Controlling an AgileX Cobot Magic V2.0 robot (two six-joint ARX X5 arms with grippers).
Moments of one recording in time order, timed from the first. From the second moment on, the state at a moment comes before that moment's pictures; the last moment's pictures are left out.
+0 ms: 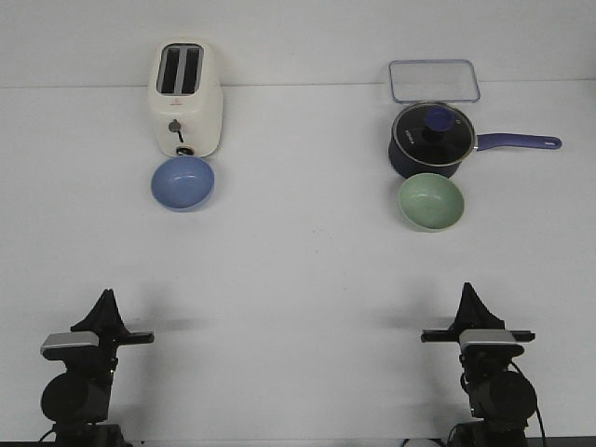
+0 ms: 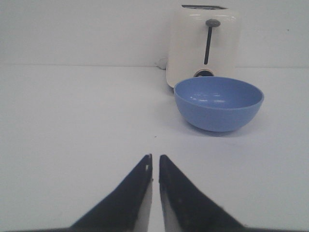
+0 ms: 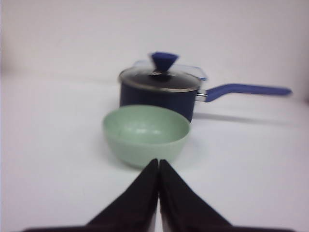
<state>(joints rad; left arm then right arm) 0.01 0.01 0.03 0.10 -0.06 0.00 0.08 0.00 0.02 0.04 0.09 0.04</state>
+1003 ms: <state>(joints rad) 0.01 0.01 0.03 0.10 -0.06 0.00 -0.02 1.25 0.97 -0.41 0.04 0.23</state>
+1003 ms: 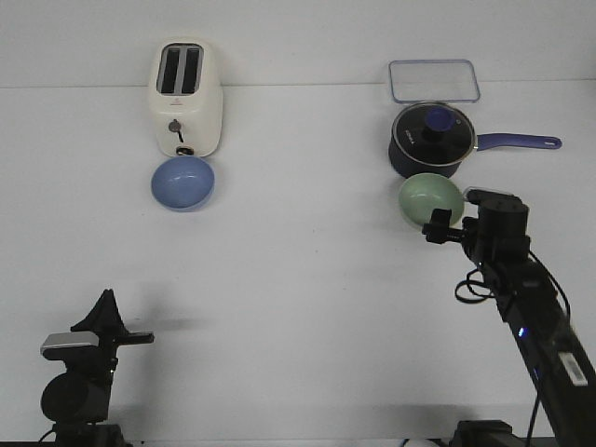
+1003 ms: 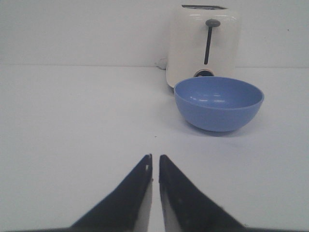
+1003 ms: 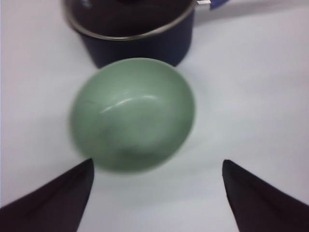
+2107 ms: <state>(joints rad) 0.01 0.01 0.03 0.10 -0.06 0.00 -0.14 1.48 1.24 -0.57 -0.27 0.19</state>
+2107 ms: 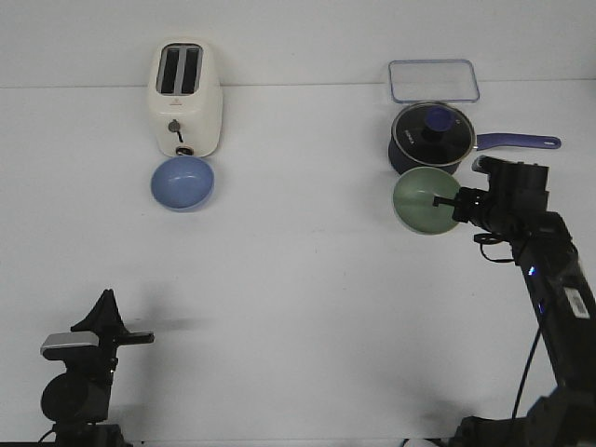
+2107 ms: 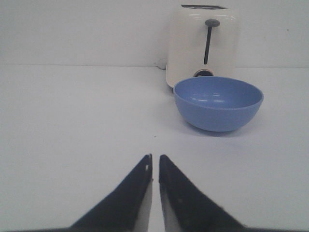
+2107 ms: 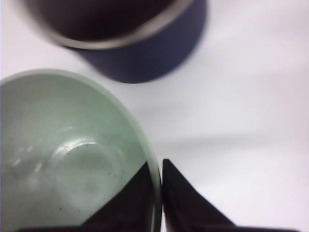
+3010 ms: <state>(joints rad) 0.01 0.01 0.03 0.10 -0.06 -0.22 0.56 1.27 0.82 -0.44 -0.18 0.32</state>
